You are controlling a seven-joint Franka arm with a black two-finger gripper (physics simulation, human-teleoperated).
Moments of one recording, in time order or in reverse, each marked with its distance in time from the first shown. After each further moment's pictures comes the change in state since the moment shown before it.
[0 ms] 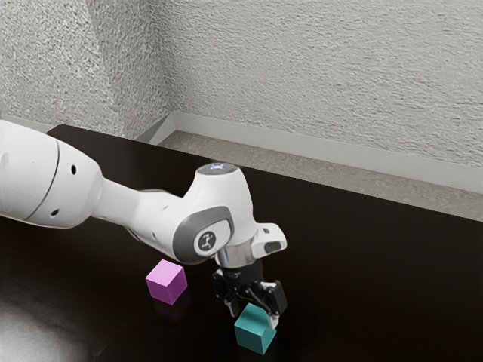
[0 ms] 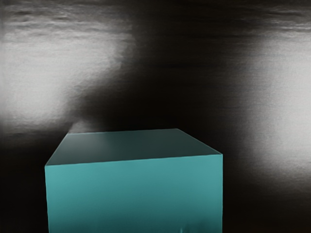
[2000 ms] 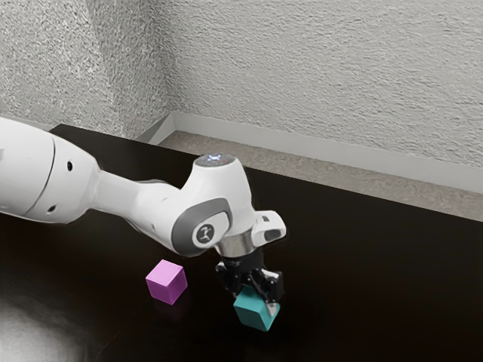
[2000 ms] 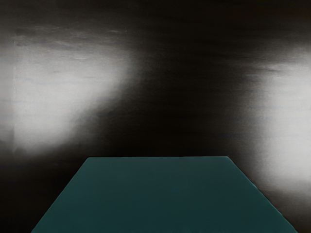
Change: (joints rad) arm -0.002 0.011 0.013 0.028 0.043 0.029 -0.038
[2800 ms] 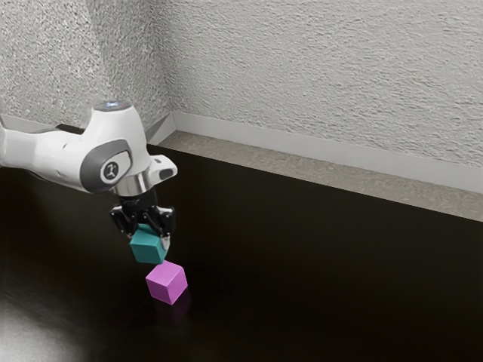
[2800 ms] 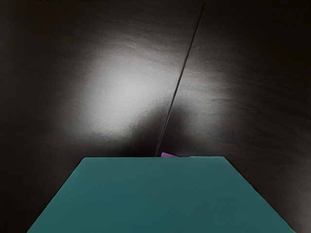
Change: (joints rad) arm 0.327 -0.215 0.148 -0.092 0.243 -0.166 -0.027
